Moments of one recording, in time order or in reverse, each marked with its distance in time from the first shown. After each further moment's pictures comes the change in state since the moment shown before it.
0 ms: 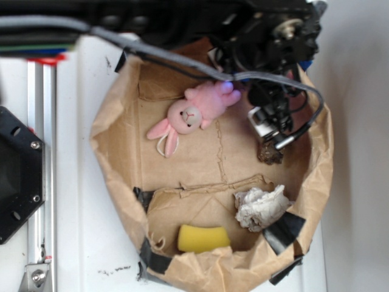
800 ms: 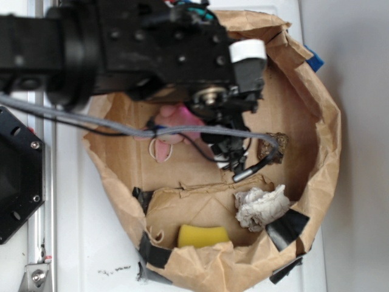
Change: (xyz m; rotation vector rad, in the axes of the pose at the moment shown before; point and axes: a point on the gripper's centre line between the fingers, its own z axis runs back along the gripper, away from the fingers) arm -0.059 -0.015 0.024 0.014 -0.101 -0.074
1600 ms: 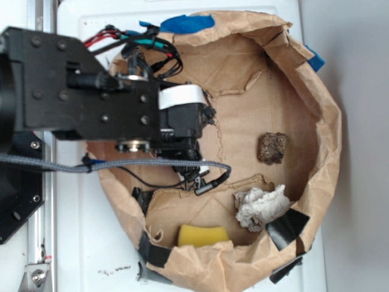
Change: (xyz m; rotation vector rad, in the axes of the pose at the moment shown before) arm -0.032 0.010 -0.019 0.068 -0.055 -0.021
